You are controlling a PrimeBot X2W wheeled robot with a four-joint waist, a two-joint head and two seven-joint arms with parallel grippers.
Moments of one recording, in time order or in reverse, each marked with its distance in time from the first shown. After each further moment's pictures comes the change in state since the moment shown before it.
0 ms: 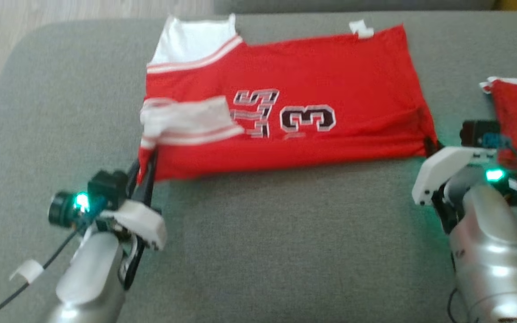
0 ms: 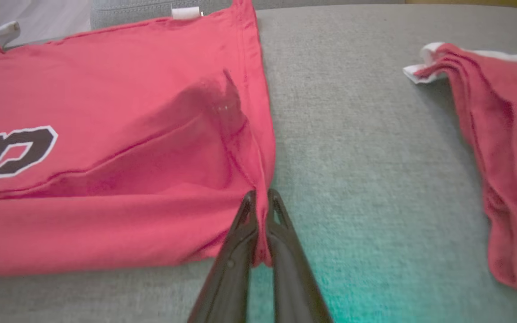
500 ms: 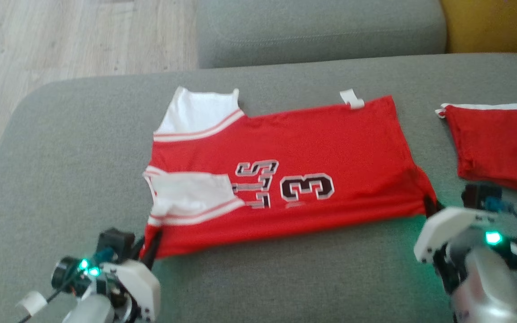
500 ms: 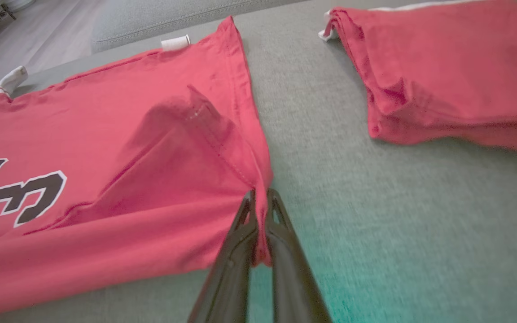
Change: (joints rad) left arm 0.219 0.073 -0.045 -0.055 -0.053 -0.056 0.213; right arm 0.247 0.003 0.053 -0.117 0.159 0.000 -0.011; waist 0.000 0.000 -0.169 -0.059
